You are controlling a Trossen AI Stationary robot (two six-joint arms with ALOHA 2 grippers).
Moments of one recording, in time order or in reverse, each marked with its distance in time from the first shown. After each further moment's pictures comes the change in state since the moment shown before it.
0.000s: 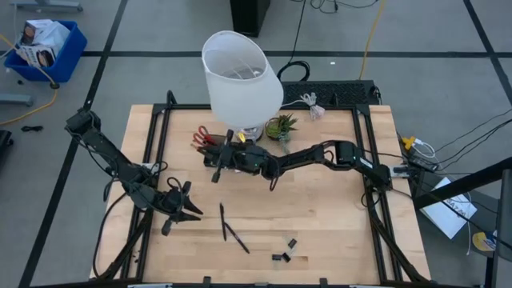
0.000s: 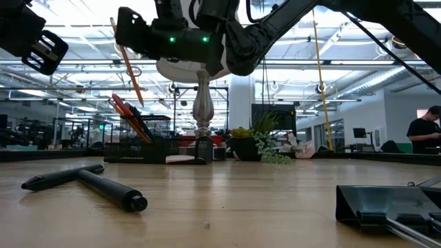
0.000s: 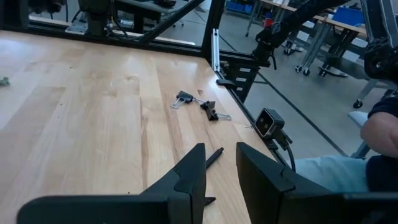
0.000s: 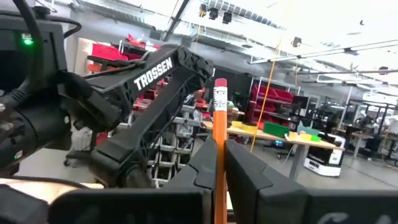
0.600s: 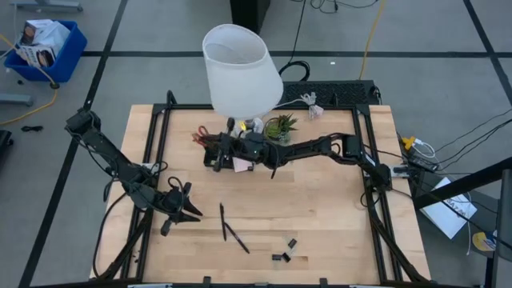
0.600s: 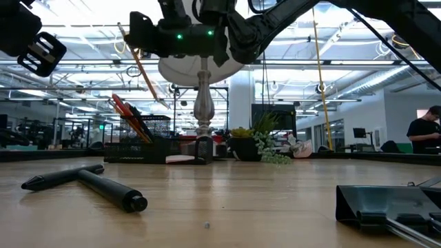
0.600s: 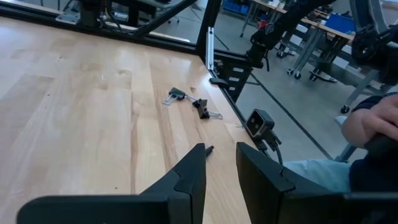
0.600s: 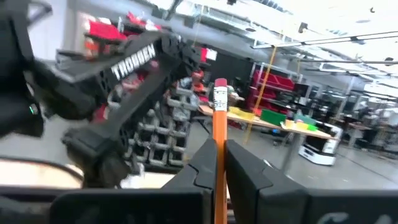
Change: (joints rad) left arm 0.000 0.000 0.000 0.001 0.025 -0.057; right arm -0.068 -0.083 0.000 -0.175 -0.043 -0.024
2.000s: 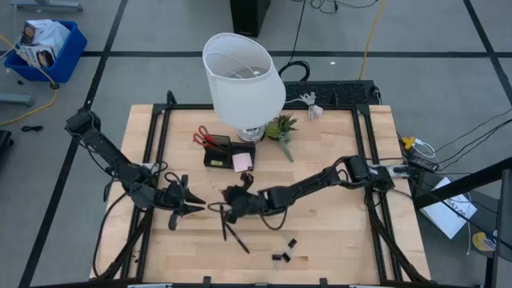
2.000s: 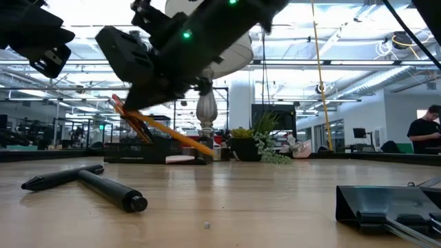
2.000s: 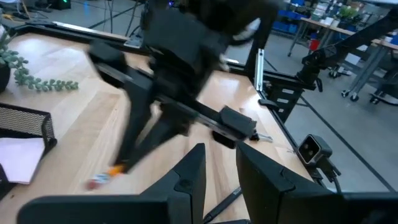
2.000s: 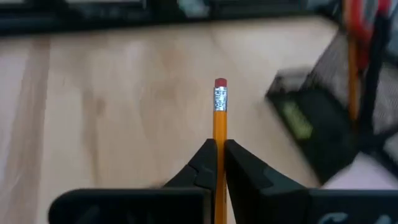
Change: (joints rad) left arm 0.001 0.000 0.000 -0.004 -0.224 0.011; right arm 0.350 -0.005 -0.002 -0.844 0.438 0.558
